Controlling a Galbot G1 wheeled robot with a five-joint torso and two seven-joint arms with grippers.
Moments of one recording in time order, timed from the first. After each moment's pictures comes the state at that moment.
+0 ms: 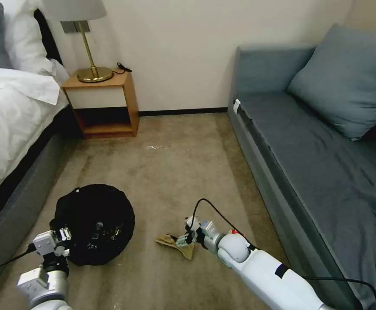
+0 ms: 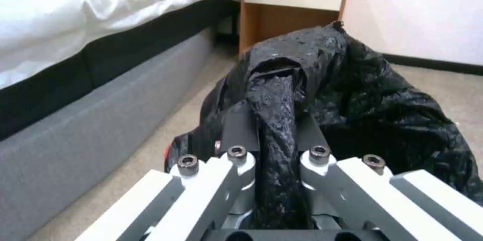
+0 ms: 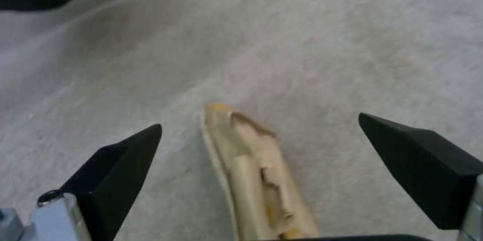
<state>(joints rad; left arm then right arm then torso) 1.74 -1.40 -0.81 -2.04 -0.37 -0.05 -0.21 -0.84 1.24 -0.35 1.25 0.30 -0.18 -0.25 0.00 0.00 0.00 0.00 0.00</state>
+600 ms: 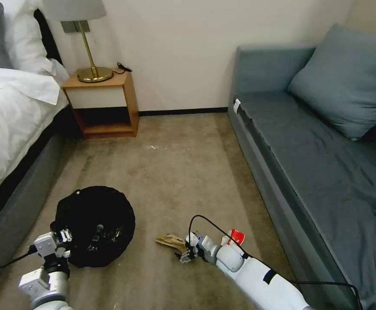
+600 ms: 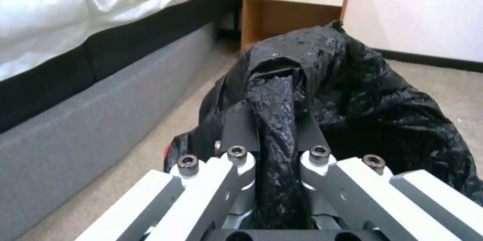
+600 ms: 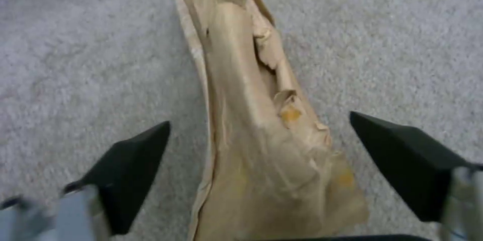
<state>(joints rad) 1.74 -1.42 -0.81 -2.04 -0.37 -0.05 -0.21 -0.84 1.31 -0.32 1.02 0.10 -0.11 -0.29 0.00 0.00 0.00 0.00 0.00</state>
